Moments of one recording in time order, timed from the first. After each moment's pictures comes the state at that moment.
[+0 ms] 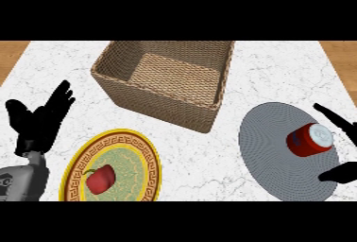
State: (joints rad) left arm -0.19 0.29 0.11 -1.42 0.09 -0.01 0.23; right arm -0.09 -0.52 -0.19 -1.34 0.53 0.42 -0.23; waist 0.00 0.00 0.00
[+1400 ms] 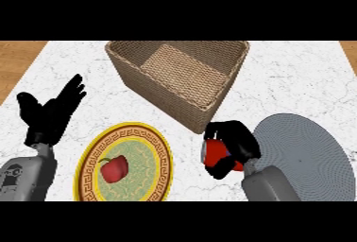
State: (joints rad) left arm -0.25 0.26 0.11 -1.39 0.07 -0.09 0.22; right arm -0.24 -0.05 0.31 -1.35 0.91 0.16 0.13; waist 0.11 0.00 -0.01
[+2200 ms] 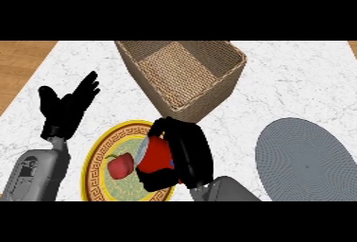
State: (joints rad) left arm -0.30 0.23 0.06 -1.35 0.05 -0.09 0.24; right arm -0.43 0.00 0.74 -1.53 0.74 -0.36 0.61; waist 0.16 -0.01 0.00
